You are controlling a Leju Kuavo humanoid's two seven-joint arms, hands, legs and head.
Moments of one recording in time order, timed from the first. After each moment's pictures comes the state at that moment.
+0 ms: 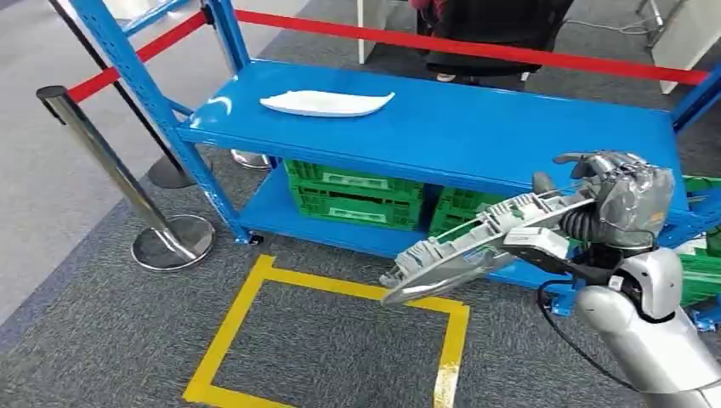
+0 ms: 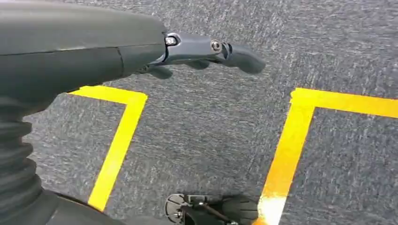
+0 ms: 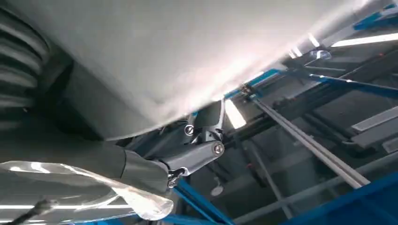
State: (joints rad) left arm -0.06 -0.19 1.31 -0.25 -1.25 0.34 -0.45; right arm -0.18 -0.36 0.11 -1.80 0.90 -0.53 -0.11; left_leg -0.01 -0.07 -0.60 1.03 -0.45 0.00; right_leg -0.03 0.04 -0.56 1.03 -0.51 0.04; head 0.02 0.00
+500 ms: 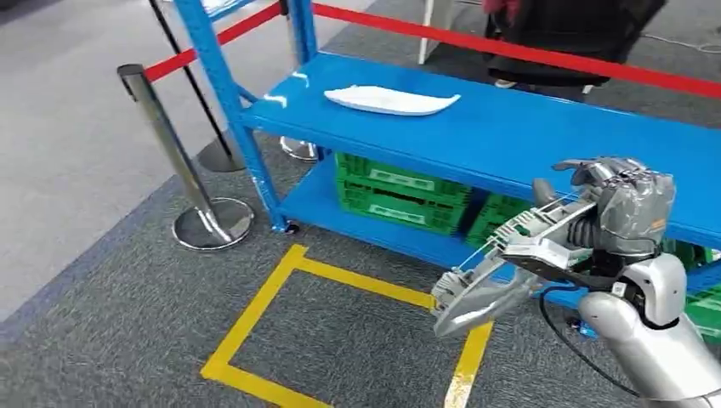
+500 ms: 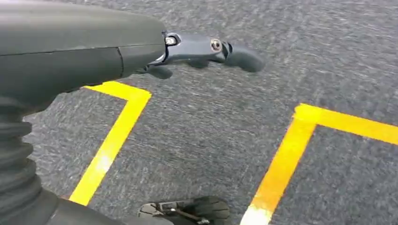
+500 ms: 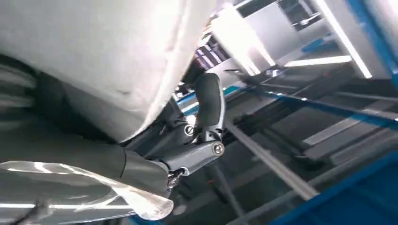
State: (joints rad) left arm -0.05 -0.19 1.31 -0.25 -1.23 0.36 -0.55; right arm -0.14 -0.38 0.10 -1.83 0.90 -0.53 -0.12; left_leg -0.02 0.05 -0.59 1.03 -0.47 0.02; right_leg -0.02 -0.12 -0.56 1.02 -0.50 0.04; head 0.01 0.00
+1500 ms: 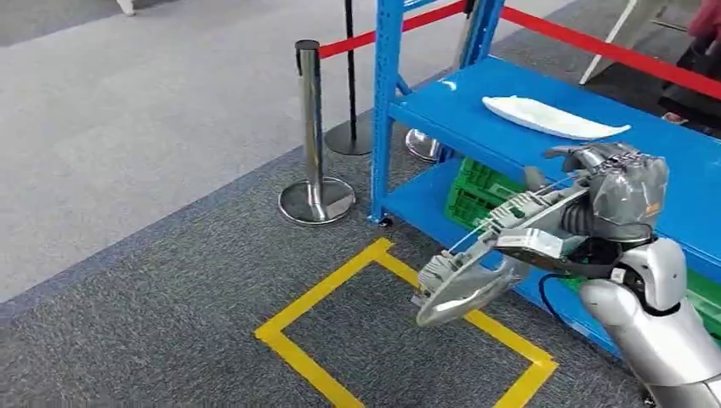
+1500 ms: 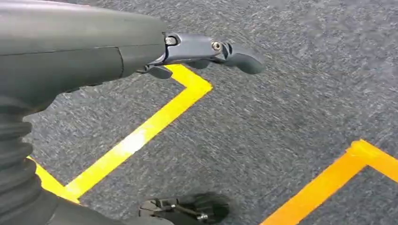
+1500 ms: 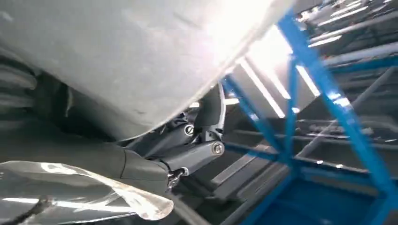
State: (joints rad) left arm -0.06 -0.18 1.31 -0.24 -1.23 0.35 -0.56; right arm -0.21 -0.40 0.12 -1.82 0.91 -0.48 -0.13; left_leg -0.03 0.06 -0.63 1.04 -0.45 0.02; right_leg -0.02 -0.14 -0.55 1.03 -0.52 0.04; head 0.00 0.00
